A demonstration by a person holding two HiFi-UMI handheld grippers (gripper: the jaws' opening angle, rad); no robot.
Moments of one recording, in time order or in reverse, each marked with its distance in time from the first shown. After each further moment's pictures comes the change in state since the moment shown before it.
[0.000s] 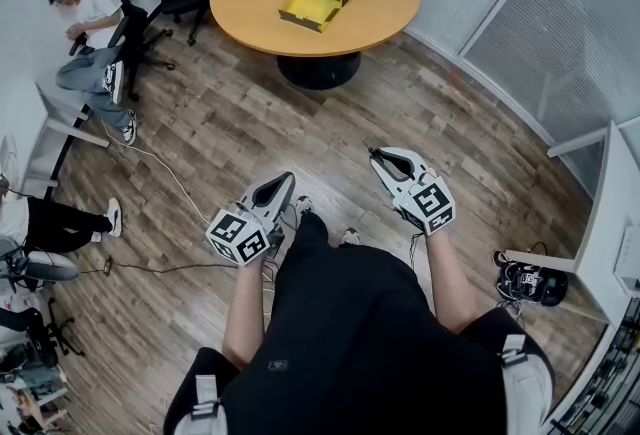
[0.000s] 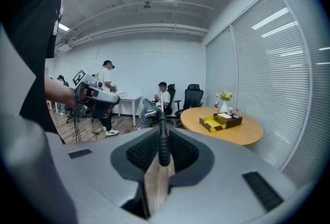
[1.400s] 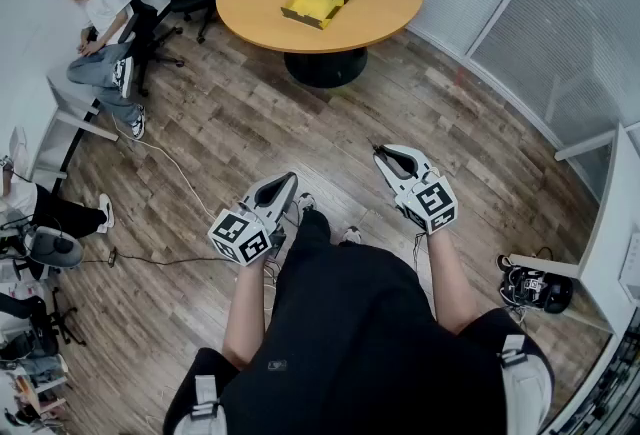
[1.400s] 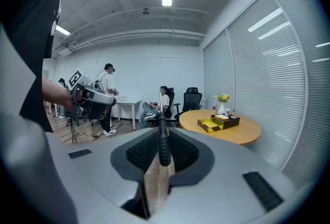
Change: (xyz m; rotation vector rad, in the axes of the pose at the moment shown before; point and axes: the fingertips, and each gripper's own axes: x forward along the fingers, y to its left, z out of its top) left arm 0.005 -0.039 -0.015 0.038 0.007 0.026; right arm -0.033 -0.011 -0.001 0.022 -0.041 -0.023
